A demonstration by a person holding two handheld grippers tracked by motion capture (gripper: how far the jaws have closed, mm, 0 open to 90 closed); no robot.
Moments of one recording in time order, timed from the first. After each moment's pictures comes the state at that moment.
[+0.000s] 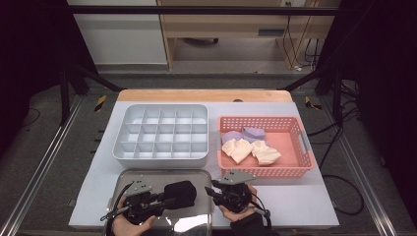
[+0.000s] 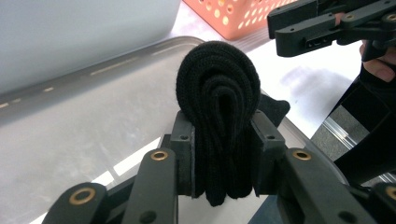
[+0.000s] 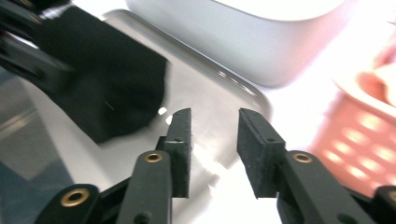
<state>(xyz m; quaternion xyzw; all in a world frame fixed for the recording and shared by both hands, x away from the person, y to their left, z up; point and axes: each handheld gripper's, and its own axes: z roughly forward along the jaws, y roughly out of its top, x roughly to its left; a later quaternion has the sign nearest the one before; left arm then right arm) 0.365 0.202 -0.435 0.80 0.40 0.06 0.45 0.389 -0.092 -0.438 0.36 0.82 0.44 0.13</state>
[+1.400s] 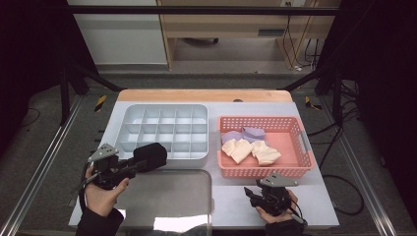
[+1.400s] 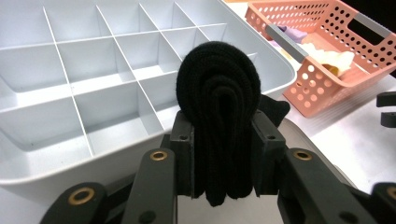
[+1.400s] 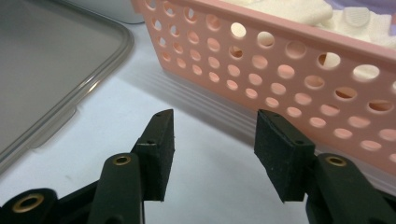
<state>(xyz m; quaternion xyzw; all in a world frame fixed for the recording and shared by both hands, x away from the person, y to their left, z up) 0.421 0.262 -0.377 0.74 0.46 0.14 0.46 0.380 -0.186 -0.455 0.45 0.78 0.38 0.19</state>
